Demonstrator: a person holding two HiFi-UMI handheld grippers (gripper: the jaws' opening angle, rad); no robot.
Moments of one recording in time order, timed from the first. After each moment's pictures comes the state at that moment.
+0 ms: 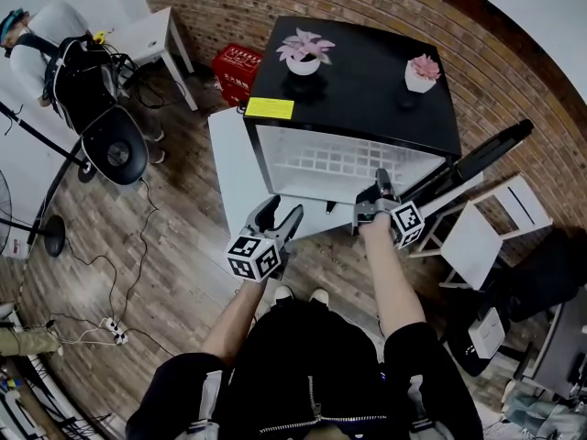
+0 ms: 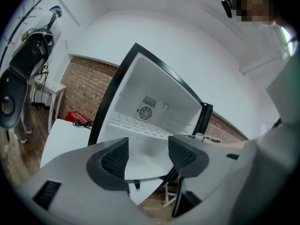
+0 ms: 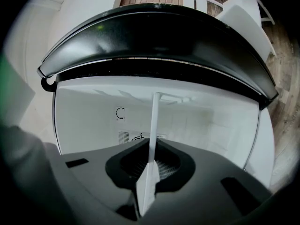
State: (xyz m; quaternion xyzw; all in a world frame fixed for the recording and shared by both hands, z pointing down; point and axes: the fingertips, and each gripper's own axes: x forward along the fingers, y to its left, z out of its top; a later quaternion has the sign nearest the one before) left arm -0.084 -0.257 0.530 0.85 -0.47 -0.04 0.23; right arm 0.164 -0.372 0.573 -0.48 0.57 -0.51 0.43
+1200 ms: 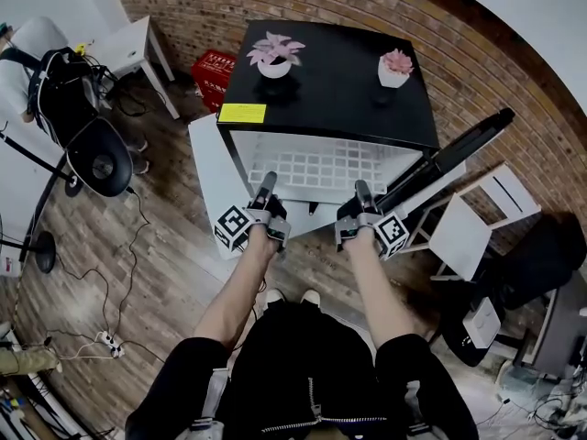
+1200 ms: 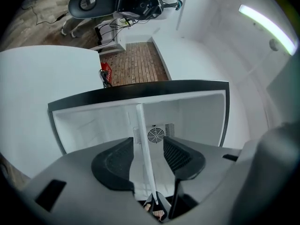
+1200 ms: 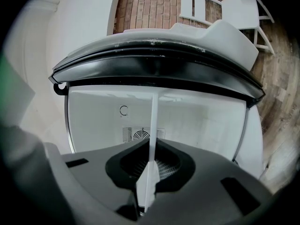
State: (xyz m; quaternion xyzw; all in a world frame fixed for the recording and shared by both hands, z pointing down) left arm -0.095 -0.341 0.562 0.65 -0.40 -0.38 0.53; right arm 0.160 -0.336 0.575 -0.46 0.58 -0.52 0.42
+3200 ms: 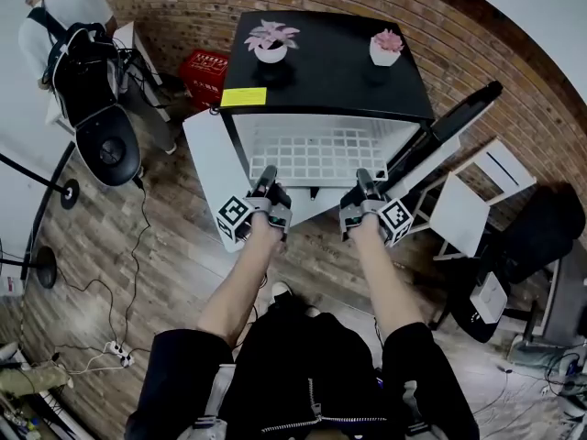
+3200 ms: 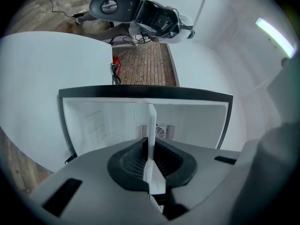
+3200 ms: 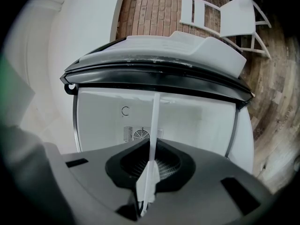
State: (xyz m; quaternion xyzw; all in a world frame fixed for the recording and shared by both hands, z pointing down) left arm -0.098 -0.328 0.575 0.60 -0.36 -0.40 0.59; right arm 0.160 -0.308 0.575 -0.47 0.57 -0.52 0.43
